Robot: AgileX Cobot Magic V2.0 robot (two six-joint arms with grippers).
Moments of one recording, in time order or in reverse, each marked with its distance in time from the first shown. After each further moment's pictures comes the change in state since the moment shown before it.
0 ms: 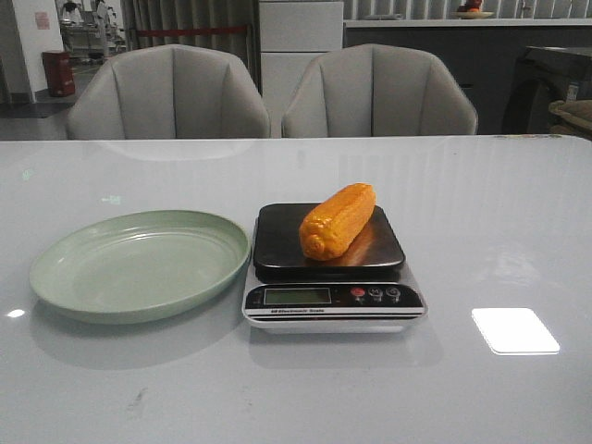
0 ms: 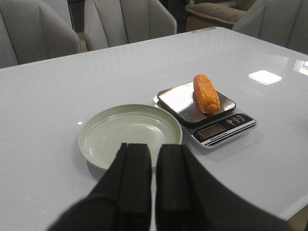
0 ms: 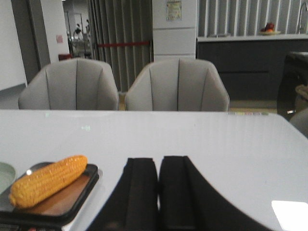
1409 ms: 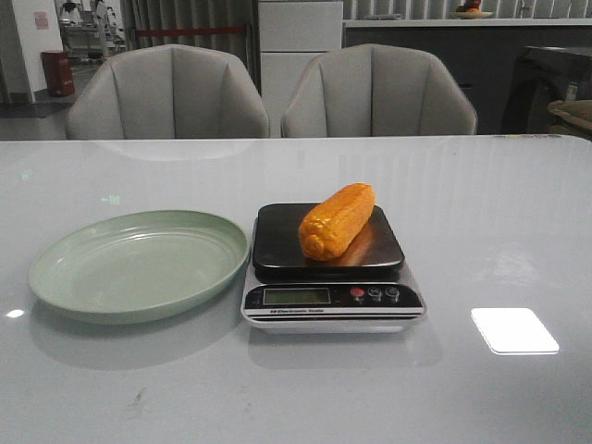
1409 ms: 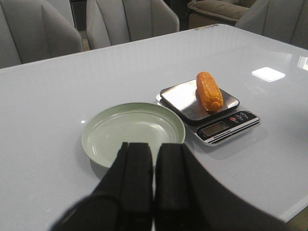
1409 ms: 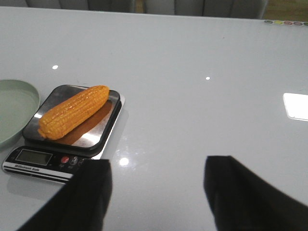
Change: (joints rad) left arm 0.000 0.000 0.000 0.008 0.006 0.000; right arm 0.115 0.531 -0.475 0.000 0.452 0.002
